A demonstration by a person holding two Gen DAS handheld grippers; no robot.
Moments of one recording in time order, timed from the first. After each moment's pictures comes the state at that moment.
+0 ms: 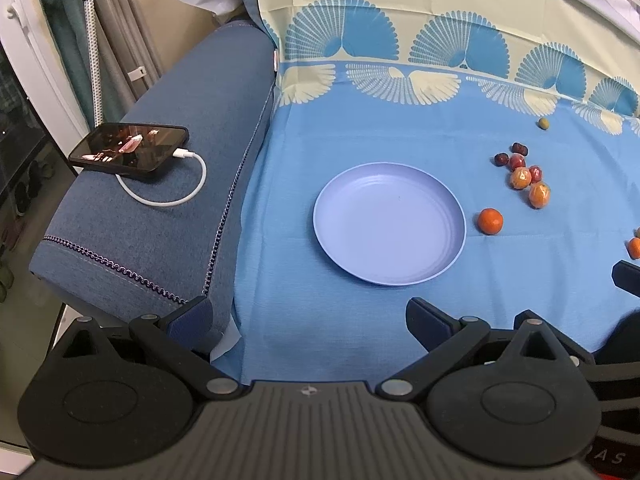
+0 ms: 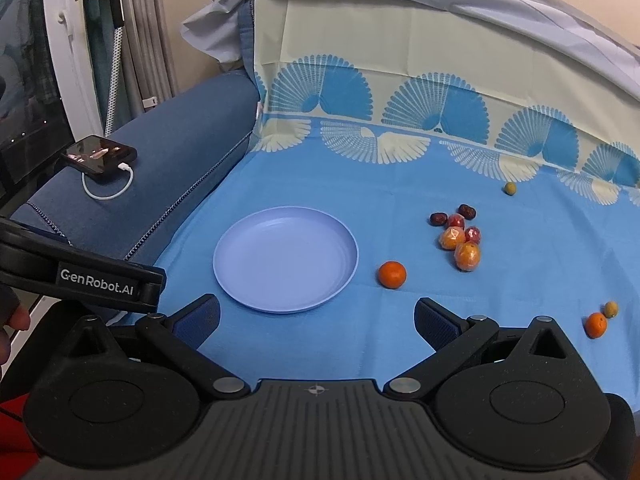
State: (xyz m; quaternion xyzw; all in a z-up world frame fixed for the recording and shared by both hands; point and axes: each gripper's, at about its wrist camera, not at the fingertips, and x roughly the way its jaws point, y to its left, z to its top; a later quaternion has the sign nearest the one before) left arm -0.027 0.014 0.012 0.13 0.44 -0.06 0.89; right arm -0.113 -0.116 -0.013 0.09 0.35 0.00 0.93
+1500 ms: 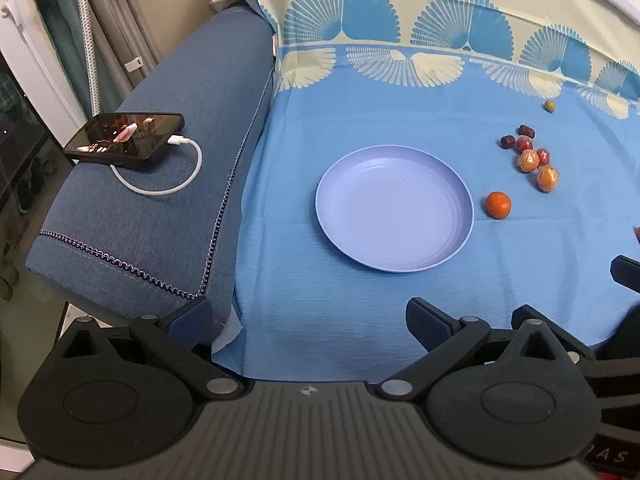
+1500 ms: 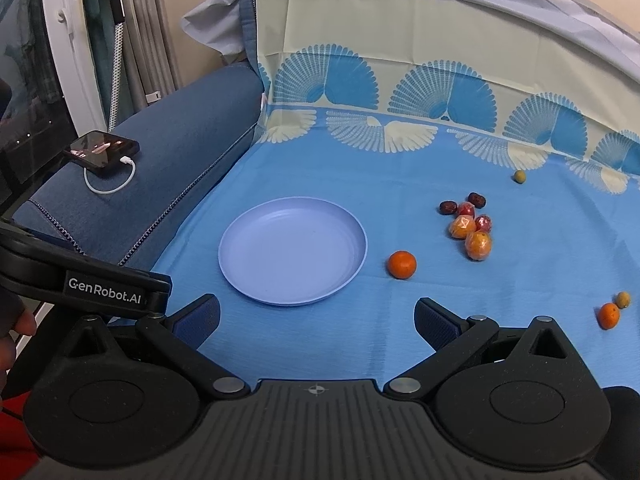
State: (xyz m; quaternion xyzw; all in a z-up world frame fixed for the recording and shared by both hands) left arm -0.021 0.012 -0.001 0.14 0.46 -0.05 0.88; right arm -0.106 -0.118 -0.024 0.10 0.36 0.01 0.93
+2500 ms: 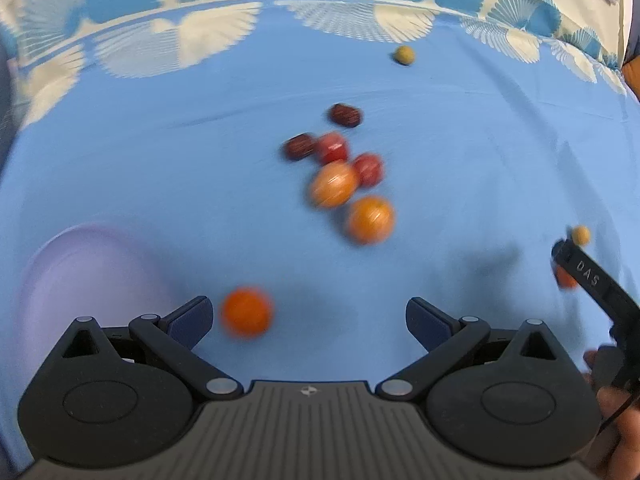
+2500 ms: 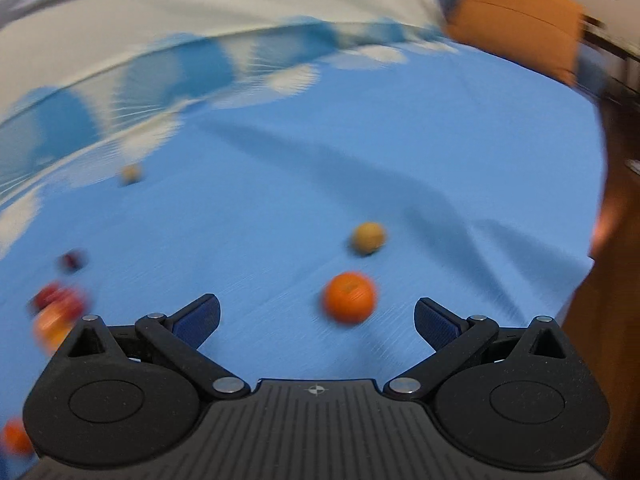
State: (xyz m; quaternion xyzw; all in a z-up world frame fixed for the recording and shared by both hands) left arm 0.108 -0.270 -0.098 0.15 0.53 -0.23 0.80; right arm -0.066 -0.390 -0.177 0.26 0.34 -0.45 0.78
